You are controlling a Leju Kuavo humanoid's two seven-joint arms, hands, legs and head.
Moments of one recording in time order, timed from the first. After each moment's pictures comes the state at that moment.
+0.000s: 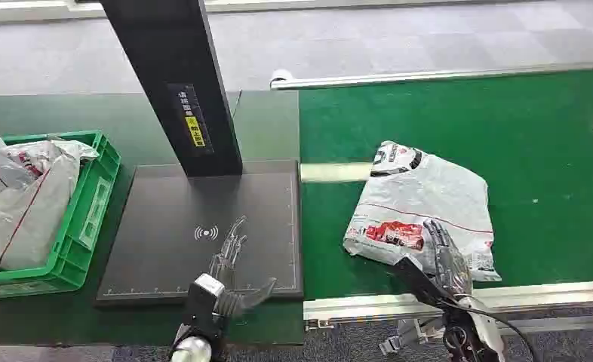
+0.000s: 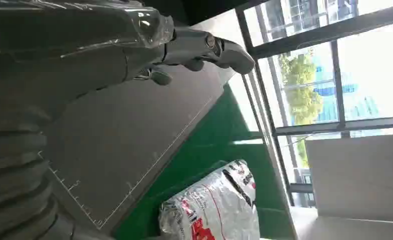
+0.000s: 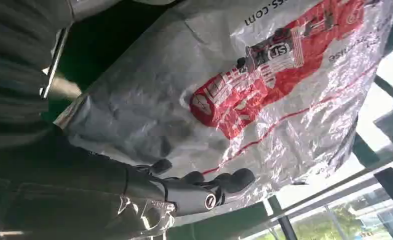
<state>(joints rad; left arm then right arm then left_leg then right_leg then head) -0.09 -0.21 -0.30 -1.22 -0.16 0.10 -0.61 -0.19 -0.06 -0.10 -1.02 0.73 -0.28 -0.32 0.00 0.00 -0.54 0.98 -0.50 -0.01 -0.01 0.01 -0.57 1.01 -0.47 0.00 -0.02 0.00</state>
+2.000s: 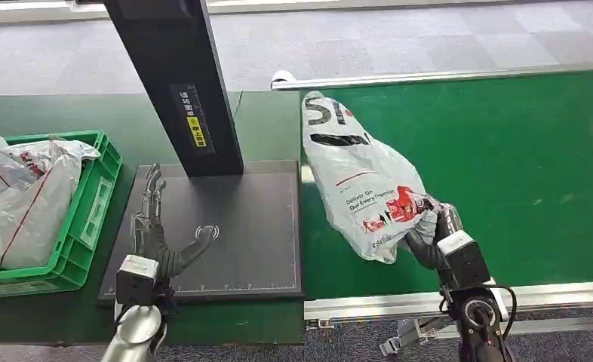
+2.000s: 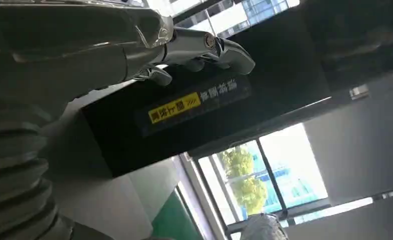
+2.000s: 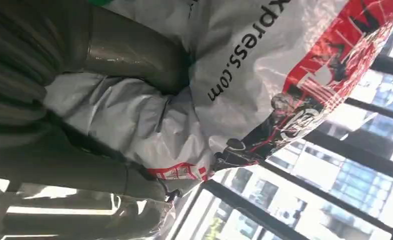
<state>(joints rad) -0.13 -0.10 -0.12 -1.52 -0.27 0.23 -0.64 -0.20 -0.02 -0.02 -1.48 0.15 0.16 -0.48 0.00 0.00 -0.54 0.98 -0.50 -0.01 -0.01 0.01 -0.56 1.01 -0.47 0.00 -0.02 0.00</state>
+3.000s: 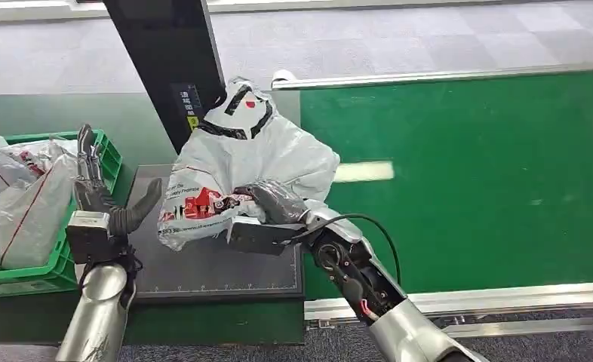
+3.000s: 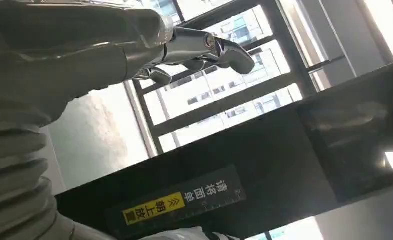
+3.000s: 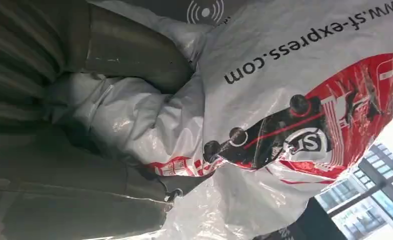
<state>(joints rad) -0.30 -0.05 0.04 -1.47 -0.24 0.26 -0.63 -0.65 0.21 0.61 -0.94 0.47 0.09 -0.34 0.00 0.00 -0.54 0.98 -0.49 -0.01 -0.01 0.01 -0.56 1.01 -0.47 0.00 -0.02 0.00</state>
